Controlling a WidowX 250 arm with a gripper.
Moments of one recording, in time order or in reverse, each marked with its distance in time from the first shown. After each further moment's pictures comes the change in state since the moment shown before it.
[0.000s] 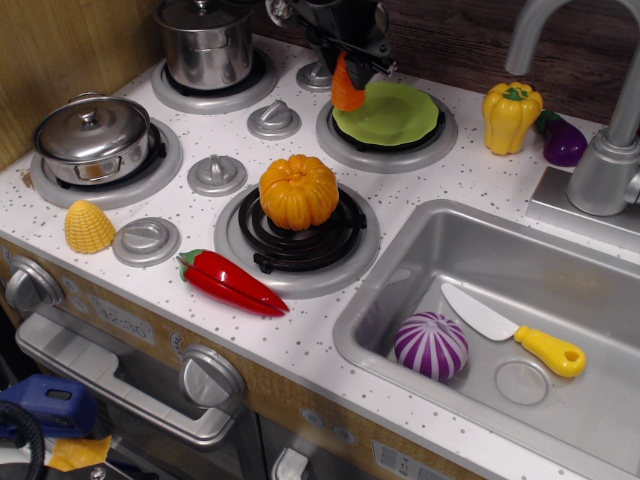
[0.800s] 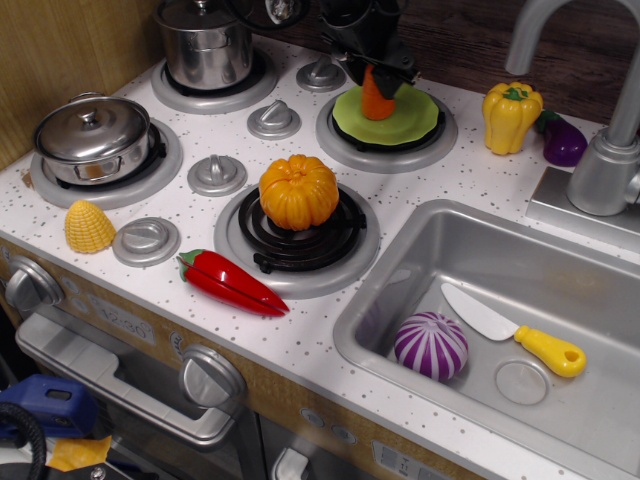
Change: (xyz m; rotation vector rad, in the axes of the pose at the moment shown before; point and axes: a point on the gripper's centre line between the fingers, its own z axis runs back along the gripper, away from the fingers) arm 0.014 -0.017 -0.021 -0.073 -0.084 0.023
